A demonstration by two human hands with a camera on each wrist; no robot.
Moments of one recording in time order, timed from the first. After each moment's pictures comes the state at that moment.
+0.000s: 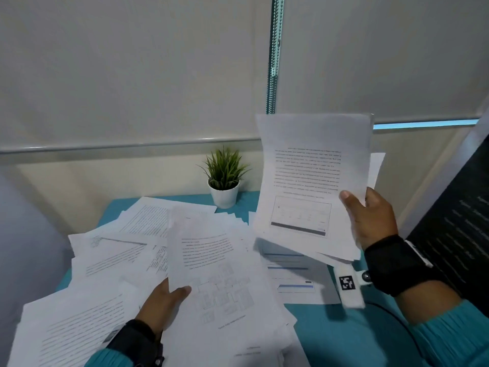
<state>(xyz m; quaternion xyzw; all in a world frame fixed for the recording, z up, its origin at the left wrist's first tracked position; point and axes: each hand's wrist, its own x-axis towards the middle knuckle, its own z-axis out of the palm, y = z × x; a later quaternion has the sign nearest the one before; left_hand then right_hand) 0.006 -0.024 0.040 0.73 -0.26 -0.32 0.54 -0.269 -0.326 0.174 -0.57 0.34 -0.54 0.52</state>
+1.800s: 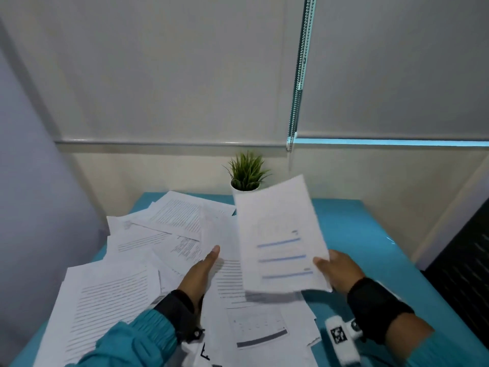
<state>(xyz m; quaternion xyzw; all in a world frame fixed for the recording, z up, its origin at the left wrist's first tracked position) -0.028 -0.048 0.054 0.57 -0.14 -0.46 0.67 -0.259 -0.273 0.086 -0.76 0.44 -0.18 0.45</state>
